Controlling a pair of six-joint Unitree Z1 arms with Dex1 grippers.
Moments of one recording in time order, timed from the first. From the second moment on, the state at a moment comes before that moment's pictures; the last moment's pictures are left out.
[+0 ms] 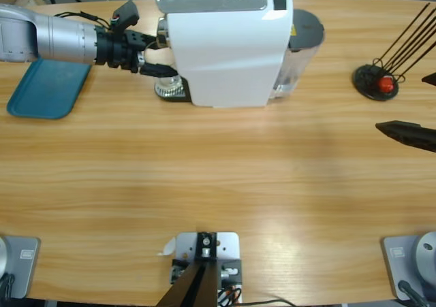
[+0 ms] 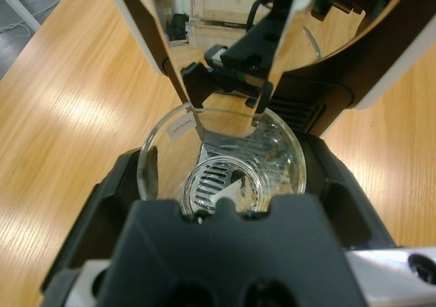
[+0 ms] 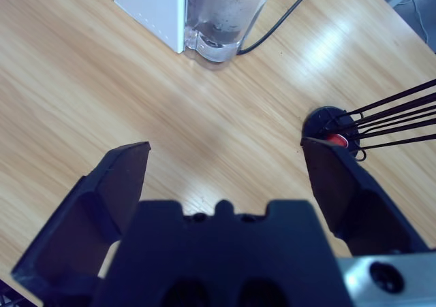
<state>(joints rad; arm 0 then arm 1) -0.50 1.94 -0.90 -0.33 -0.63 0.60 0.93 1.02 -0.82 0.63 -0.35 0.07</state>
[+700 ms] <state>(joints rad) -0.50 1.94 -0.90 -0.31 -0.63 0.60 0.92 1.02 -0.82 0.63 -0.36 0.07</state>
